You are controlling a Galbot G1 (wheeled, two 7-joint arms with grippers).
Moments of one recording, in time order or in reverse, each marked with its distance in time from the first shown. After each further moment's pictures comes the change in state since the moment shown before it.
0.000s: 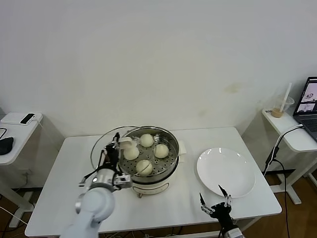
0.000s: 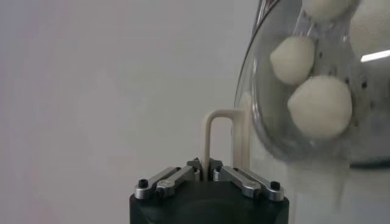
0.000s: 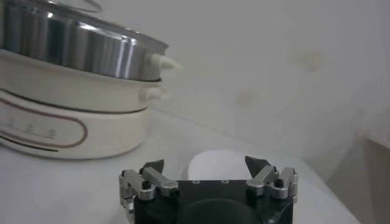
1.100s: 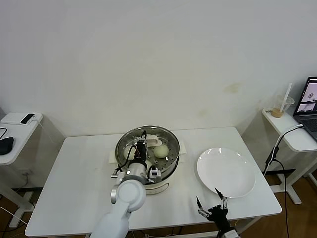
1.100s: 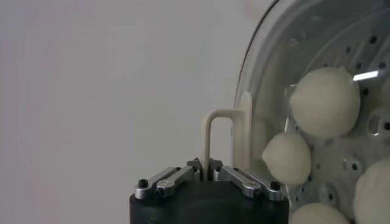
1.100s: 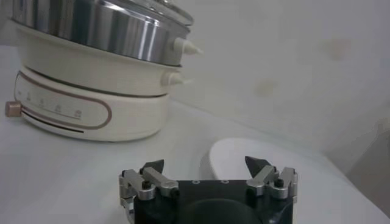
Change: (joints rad) left arm -0.118 -0.181 0.142 0.157 0.184 0.009 0.047; right arm -0.004 0.002 -0.017 -0.013 -0.021 -0.001 -0.008
